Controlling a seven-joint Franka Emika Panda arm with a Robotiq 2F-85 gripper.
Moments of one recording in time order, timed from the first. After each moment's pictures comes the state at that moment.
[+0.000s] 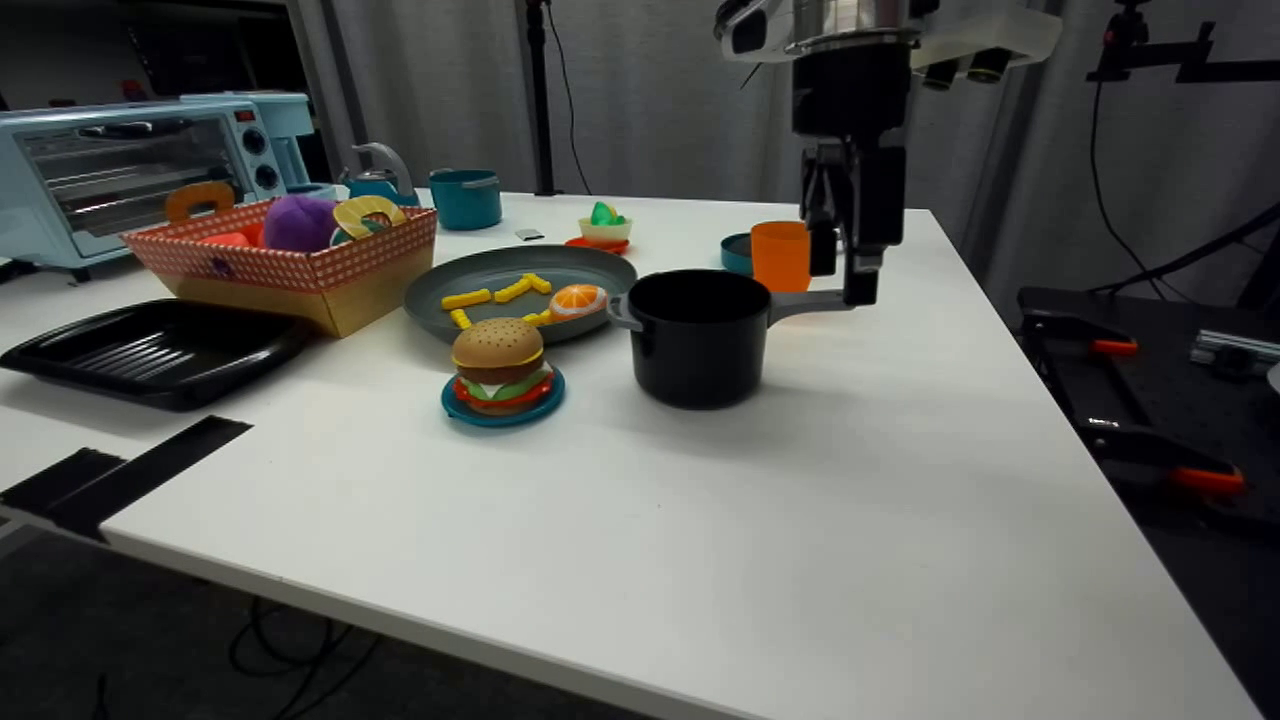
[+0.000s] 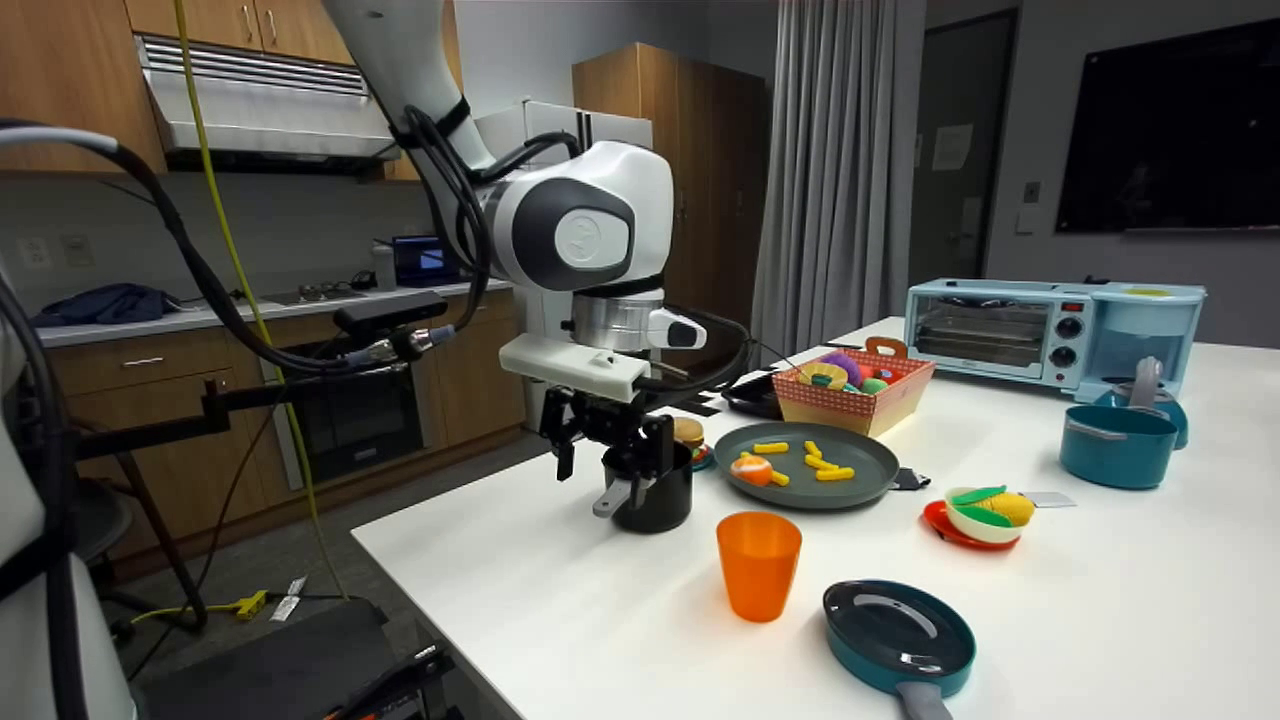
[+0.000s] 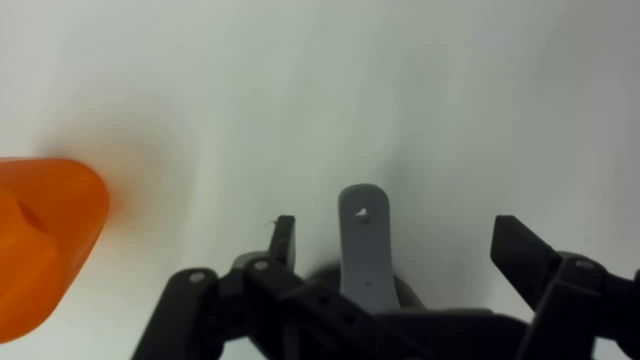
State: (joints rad) arm 0.07 0.01 0.15 -2.57 0.19 2.51 -0.33
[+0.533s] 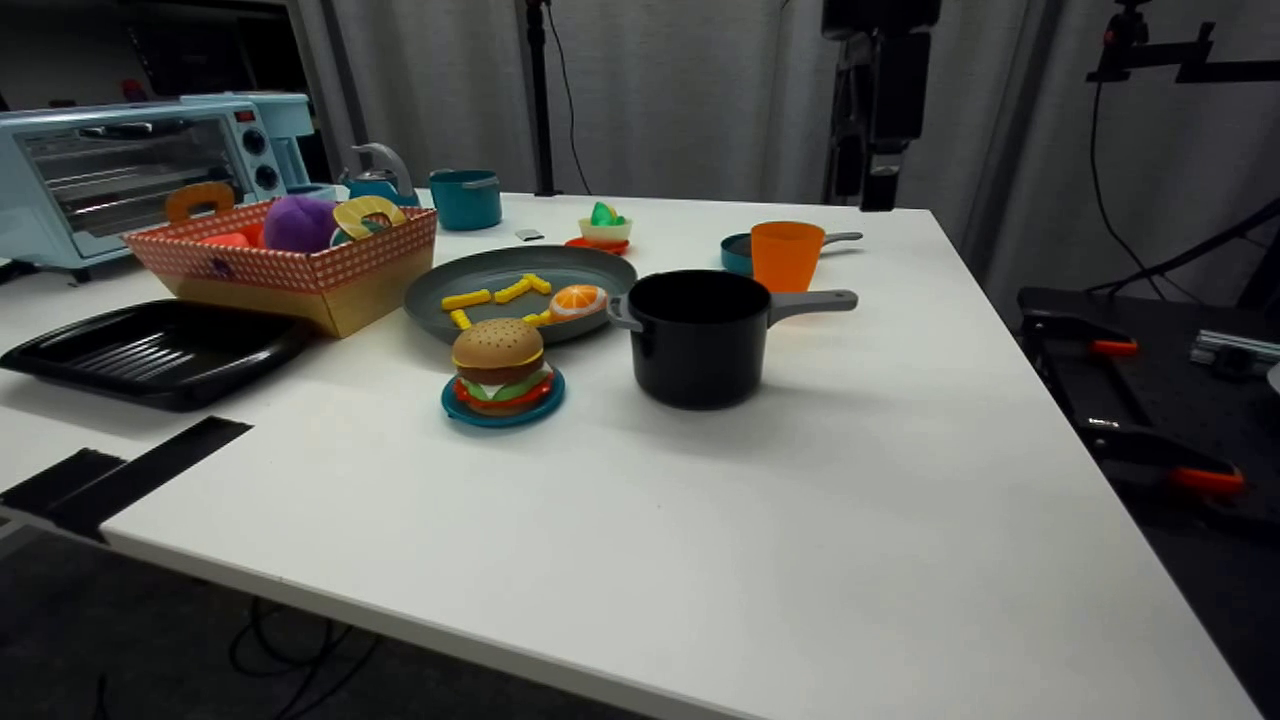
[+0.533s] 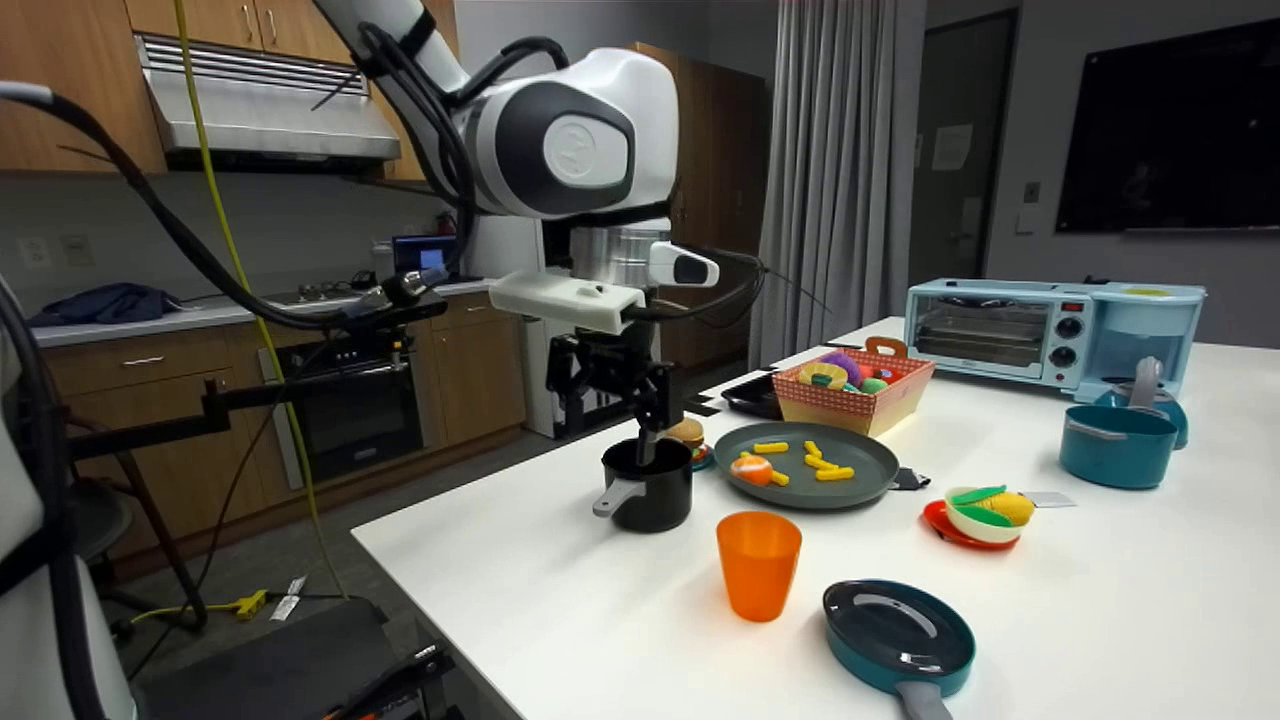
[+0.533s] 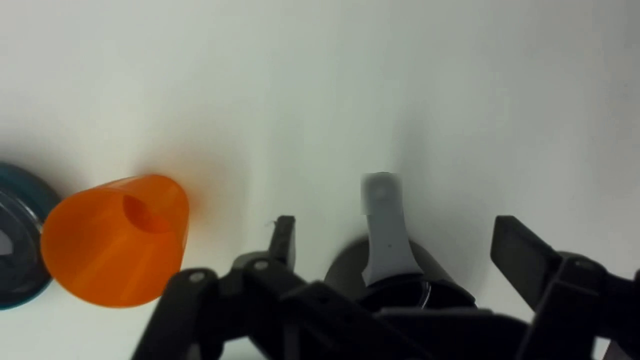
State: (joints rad) arm 0.07 -0.19 0.09 -2.61 0.15 2.38 -0.23
